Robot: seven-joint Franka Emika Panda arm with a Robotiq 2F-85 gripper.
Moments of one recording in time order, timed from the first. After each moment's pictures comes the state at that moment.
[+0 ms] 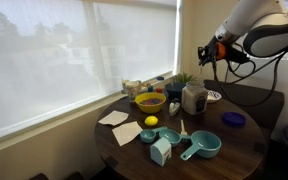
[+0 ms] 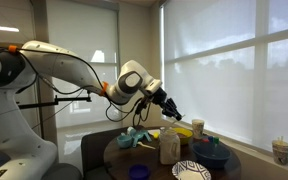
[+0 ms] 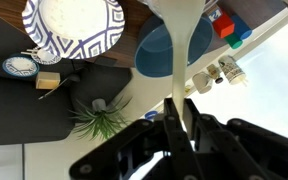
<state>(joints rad) -0.31 -0.37 0.21 -2.29 -0.44 2.62 1.19</state>
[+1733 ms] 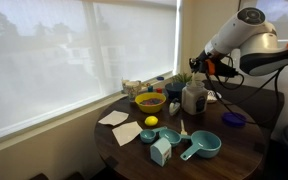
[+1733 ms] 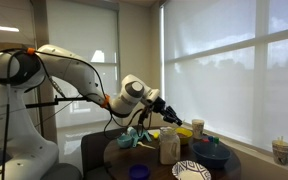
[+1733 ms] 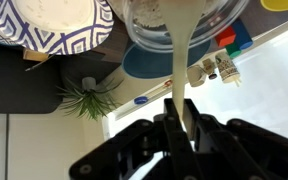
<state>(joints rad) -0.38 -0.28 0.33 -2.30 -0.85 2.70 1.50</state>
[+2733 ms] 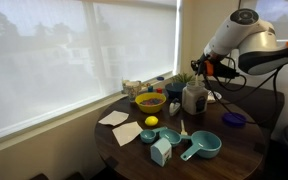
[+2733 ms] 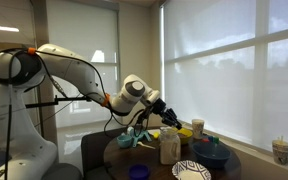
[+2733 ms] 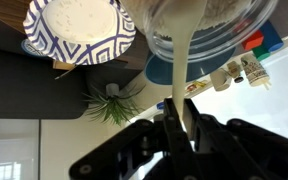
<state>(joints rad) -0.31 -0.27 0.28 -2.29 -0.84 2.56 1.56</state>
